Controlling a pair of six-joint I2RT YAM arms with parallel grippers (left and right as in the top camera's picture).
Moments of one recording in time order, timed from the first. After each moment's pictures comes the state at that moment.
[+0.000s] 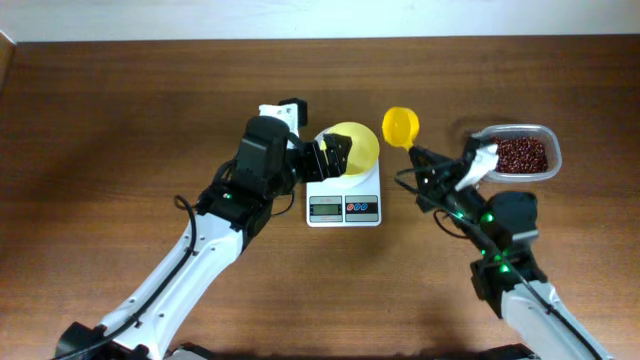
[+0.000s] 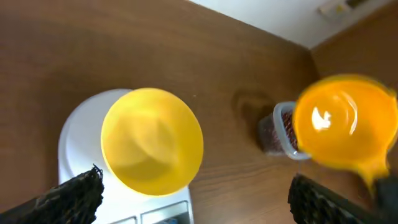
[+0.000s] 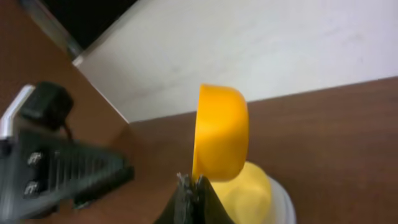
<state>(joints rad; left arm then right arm) -0.42 1.41 0.98 -0.12 0.23 -0.54 0.20 1.15 0.45 0.66 -0.38 0.51</state>
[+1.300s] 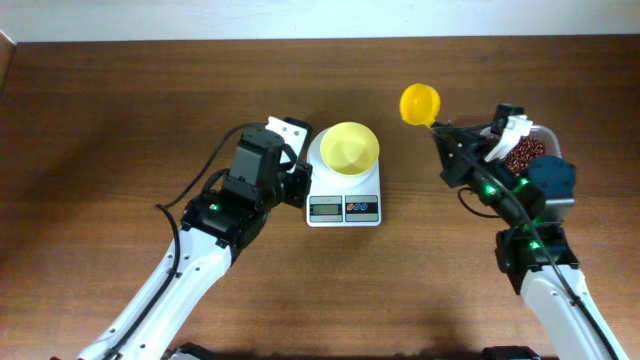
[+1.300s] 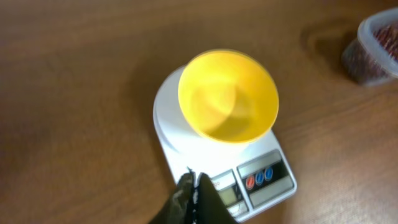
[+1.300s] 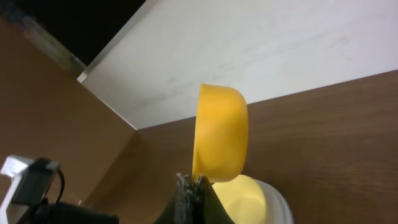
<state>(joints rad) -0.42 1.32 0.98 -0.40 0.06 -0.09 0.03 1.16 0.62 0.43 -0.57 0.59</state>
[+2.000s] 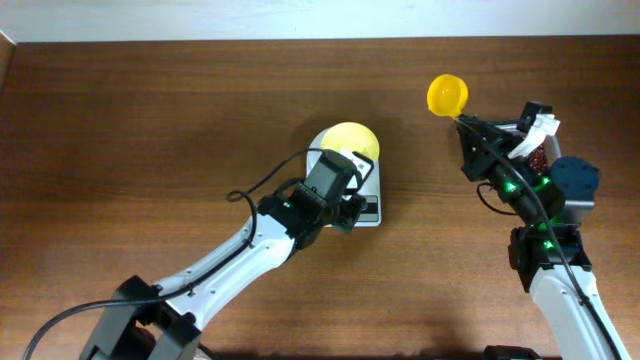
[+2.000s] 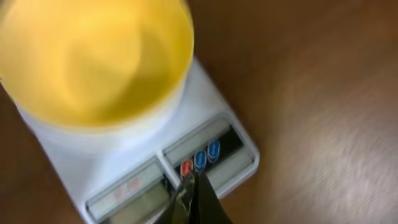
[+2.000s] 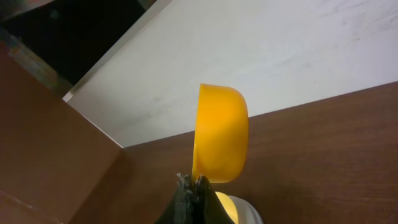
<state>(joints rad) -0.67 1.58 0.99 -0.29 0.02 -0.09 -0.07 1.16 0.62 0.46 -0.59 0.59</state>
